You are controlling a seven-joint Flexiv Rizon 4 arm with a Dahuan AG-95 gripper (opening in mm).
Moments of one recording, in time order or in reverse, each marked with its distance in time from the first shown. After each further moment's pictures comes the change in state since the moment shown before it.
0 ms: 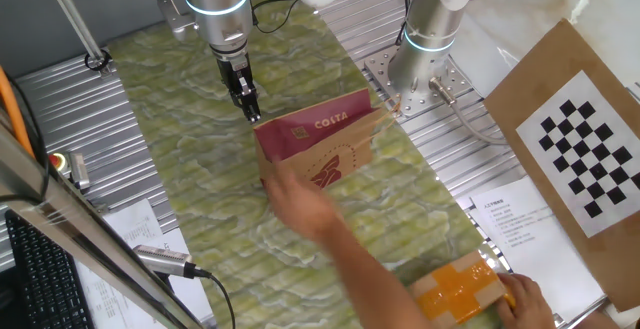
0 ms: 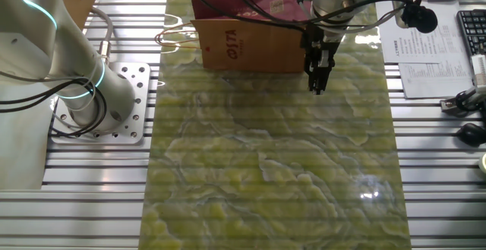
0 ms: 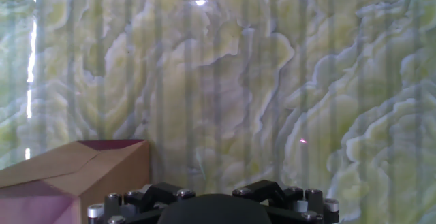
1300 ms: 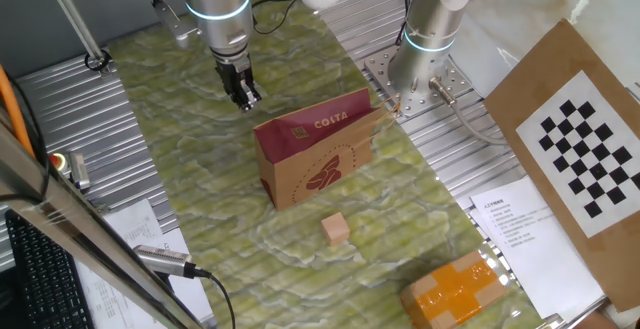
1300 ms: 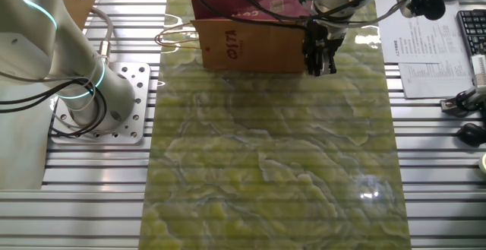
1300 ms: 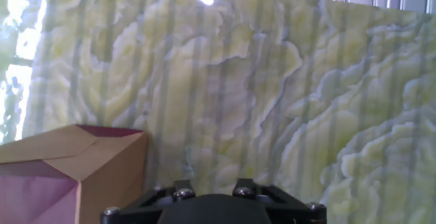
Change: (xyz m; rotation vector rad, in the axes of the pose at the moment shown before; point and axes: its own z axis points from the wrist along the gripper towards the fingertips) arm -0.001 0.000 0.000 0.027 0.006 -0.119
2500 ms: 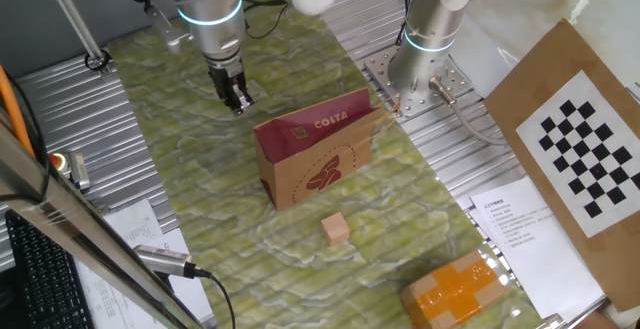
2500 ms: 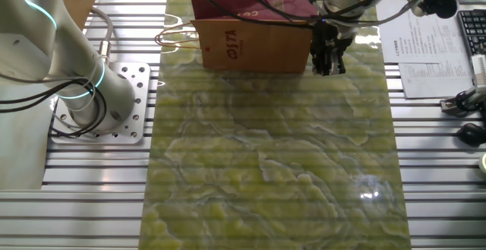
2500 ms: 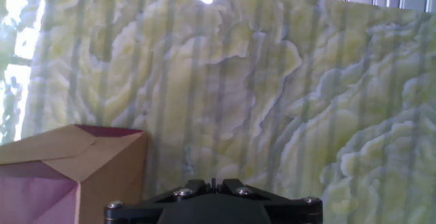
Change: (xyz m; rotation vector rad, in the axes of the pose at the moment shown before) arm -0.033 -0.003 0.005 0.005 -0.006 -0.013
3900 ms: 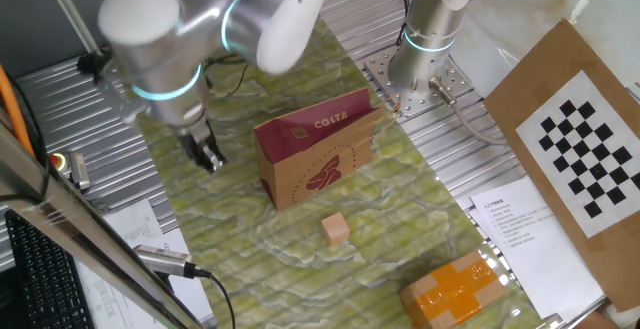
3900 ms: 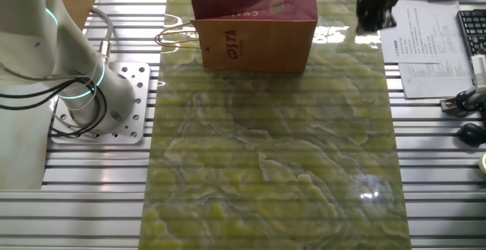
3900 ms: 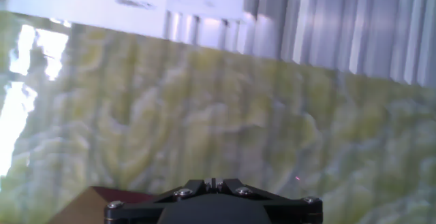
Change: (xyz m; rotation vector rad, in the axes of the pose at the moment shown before) arm -0.107 0.101 -0.004 -0.008 0.022 -0.123
